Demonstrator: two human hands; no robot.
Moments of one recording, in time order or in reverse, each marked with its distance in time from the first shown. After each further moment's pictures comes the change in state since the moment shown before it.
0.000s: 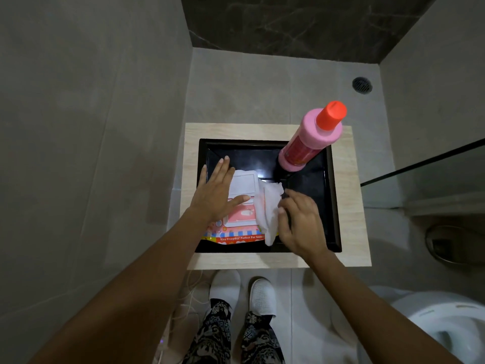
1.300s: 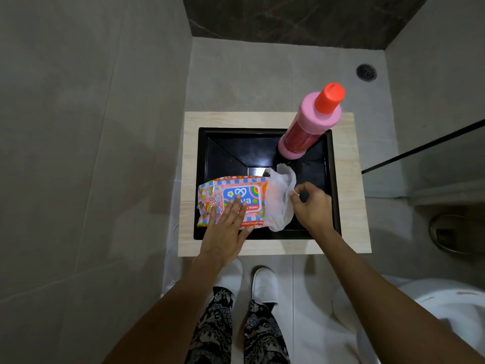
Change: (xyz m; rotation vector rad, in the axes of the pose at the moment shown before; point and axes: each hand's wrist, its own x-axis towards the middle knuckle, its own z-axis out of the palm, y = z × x) left_hand -0.082 0.045 0.074 0.000 -0.071 0.003; right_hand 0.008 0.024 -0.001 0.193 -0.070 0.516
